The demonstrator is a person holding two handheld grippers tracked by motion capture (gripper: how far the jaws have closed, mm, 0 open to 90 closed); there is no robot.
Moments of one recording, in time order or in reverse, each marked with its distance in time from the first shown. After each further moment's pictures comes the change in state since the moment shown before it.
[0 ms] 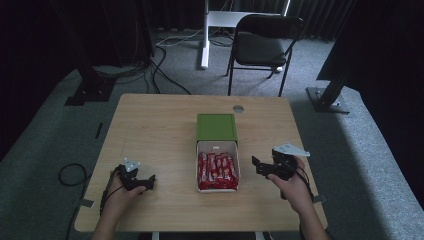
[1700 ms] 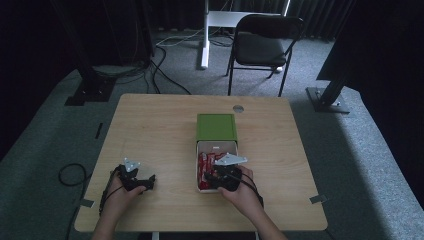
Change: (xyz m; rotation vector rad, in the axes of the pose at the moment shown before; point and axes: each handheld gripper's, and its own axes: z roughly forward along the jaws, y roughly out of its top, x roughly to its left) left arm 0.000 0.000 0.000 0.000 0.000 0.001; right arm 0.129 -0.011 0.060 0.141 0.222 -0.142
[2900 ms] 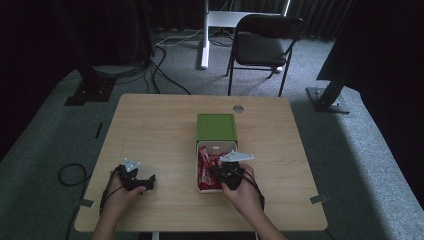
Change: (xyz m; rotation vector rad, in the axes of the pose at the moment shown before) left arm 0.000 0.000 0.000 0.001 0.001 0.000; right arm -0.007 0.007 -0.013 -0.025 0.064 0.075
